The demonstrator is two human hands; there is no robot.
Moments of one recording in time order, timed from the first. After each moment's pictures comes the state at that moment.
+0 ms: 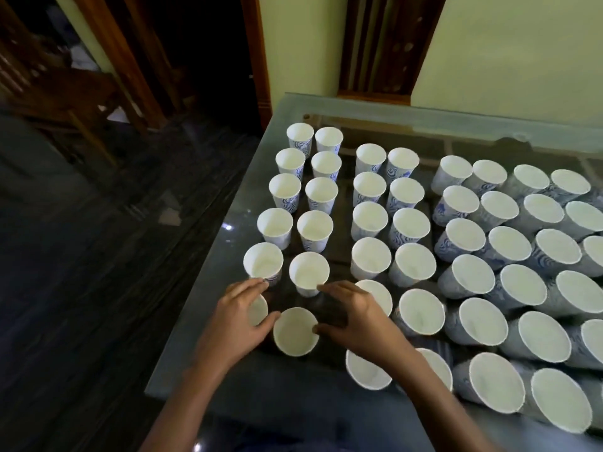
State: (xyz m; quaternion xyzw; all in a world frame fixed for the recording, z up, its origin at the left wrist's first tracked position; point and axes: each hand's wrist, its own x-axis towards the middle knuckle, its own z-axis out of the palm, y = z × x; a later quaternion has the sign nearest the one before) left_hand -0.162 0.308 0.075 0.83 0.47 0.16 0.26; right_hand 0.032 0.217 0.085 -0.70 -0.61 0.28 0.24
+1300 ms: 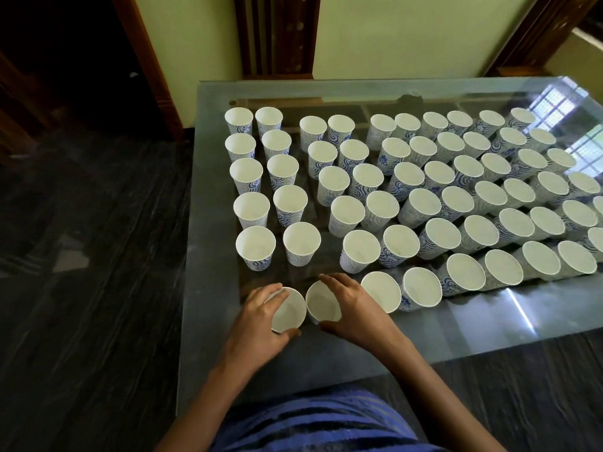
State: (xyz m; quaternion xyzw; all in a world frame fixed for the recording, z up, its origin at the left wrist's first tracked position) left_hand -0.208 0.313 0.040 0.90 0.27 0.08 0.32; right_hand -0.062 0.190 0.062 -0.84 -0.47 0.22 0.16
